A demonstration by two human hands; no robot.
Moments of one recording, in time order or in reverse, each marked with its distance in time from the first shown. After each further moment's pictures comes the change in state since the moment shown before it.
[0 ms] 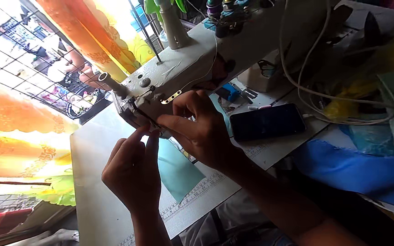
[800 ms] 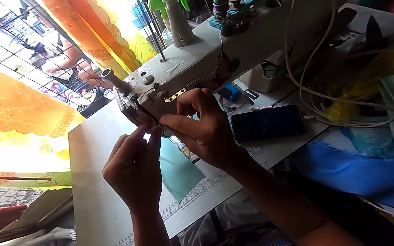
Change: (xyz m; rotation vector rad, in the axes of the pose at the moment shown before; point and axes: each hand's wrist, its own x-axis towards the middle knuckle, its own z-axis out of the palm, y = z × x) left_hand 0.002 -0.002 0.000 -0.031 -0.014 0.003; right_hand 0.000 0.001 -0.004 0.014 -0.036 0.002
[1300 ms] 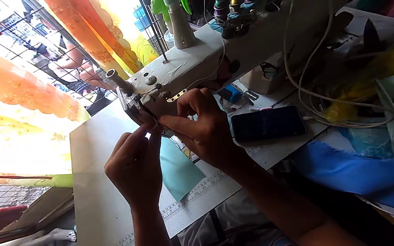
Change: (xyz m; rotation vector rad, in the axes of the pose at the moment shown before) left_hand 0.002 -0.001 -0.001 -0.019 -0.017 0.009; right_hand 0.003 -0.003 0.003 -0.056 0.013 -0.006
